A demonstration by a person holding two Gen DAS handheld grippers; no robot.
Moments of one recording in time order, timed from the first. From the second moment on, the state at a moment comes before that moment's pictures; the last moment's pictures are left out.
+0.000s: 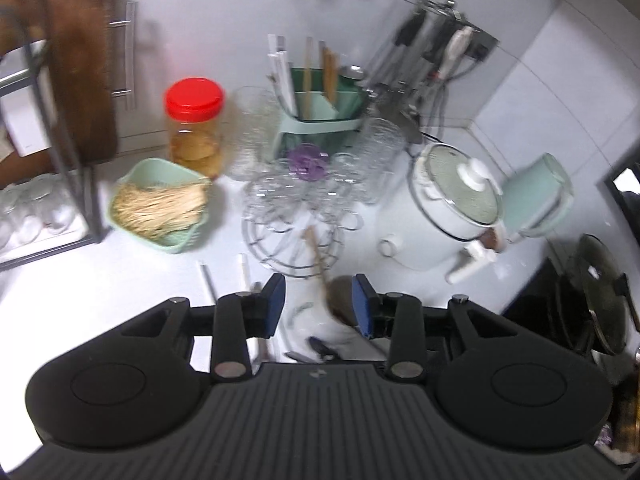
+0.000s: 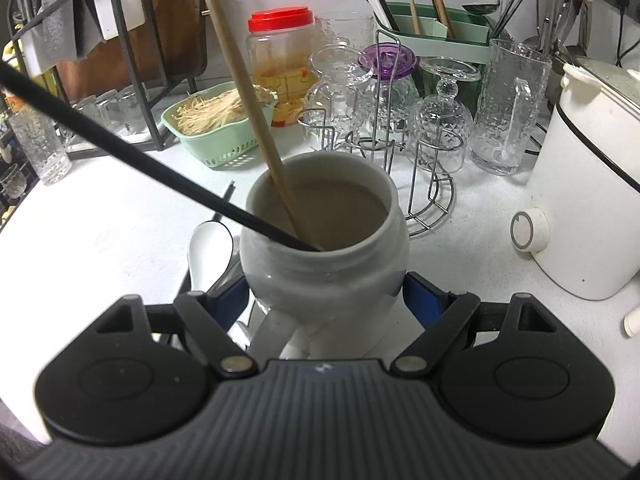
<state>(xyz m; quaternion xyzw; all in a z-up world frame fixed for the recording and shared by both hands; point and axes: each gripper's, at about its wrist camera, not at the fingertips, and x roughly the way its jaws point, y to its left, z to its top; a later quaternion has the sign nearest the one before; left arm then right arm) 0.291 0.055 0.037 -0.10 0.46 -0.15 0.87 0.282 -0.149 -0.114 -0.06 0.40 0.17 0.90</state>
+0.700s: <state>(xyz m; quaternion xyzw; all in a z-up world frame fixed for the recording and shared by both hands) 0.266 0.090 -0.074 -0.17 0.46 -0.08 0.87 0.282 -0.150 -0.113 -0.07 0.40 0.17 0.90</state>
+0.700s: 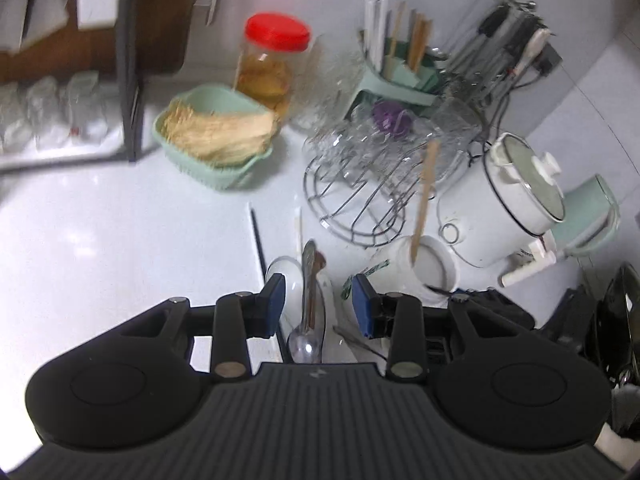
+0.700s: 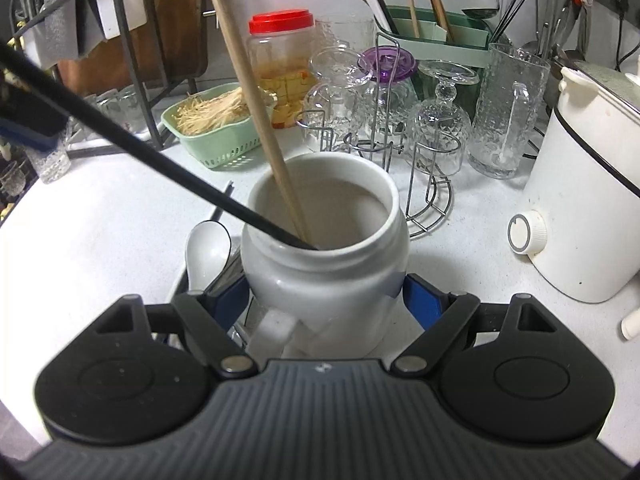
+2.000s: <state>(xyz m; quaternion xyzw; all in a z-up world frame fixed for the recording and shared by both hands) 0.347 0.051 -0.209 -0.08 0.47 -0.08 0.88 0.268 -0.151 -0.120 -0.04 0.35 0.16 0.92</state>
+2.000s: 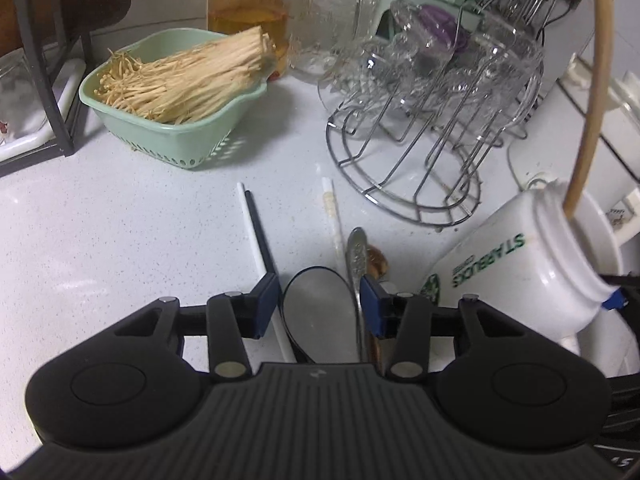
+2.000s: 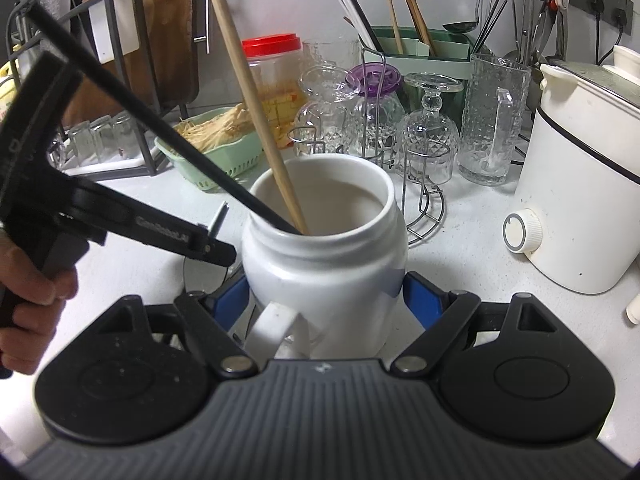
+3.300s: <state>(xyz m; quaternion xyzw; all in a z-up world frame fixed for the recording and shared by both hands) 0.346 0.044 -0.211 -0.06 0.49 -0.07 0.87 0.265 -0.146 -0.124 -0.04 0.34 0.14 0.93</state>
